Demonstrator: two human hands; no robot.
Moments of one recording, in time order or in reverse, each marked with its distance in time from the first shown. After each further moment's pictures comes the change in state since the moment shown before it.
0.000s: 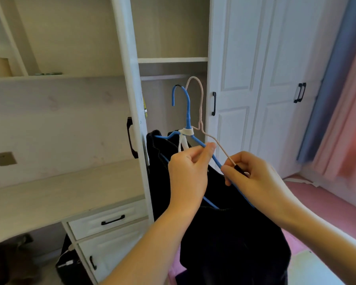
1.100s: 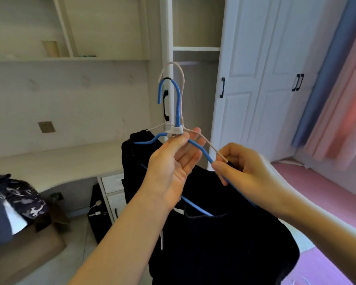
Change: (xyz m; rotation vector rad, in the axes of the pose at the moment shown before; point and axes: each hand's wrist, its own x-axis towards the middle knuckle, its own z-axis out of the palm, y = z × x) left_hand -0.177 0.116 -0.153 -0.807 -0.083 -0.520; right_hand -0.199 -0.119 0.019 0.079 -0.267 -0.102
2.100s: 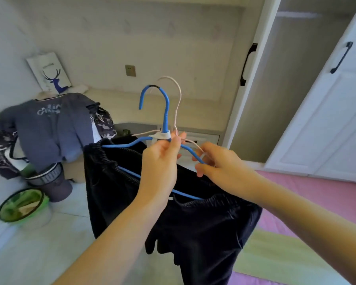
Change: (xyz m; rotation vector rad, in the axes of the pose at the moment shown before) left_hand -0.039 -0.034 -0.092 0.667 0.725 0.363; right_hand 0.067 0.053 0.114 -0.213 -0.572 -0.142
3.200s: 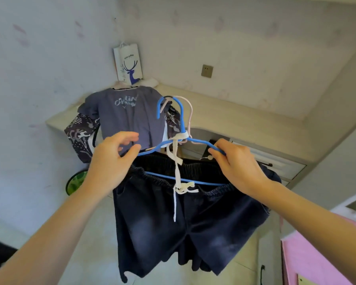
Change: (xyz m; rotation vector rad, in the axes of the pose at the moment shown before) left_hand 0.168 -0.043 -0.399 0.760 0.234 0.173; right_hand 0.244 -0.143 0.183 -0.215 0.151 -0.380
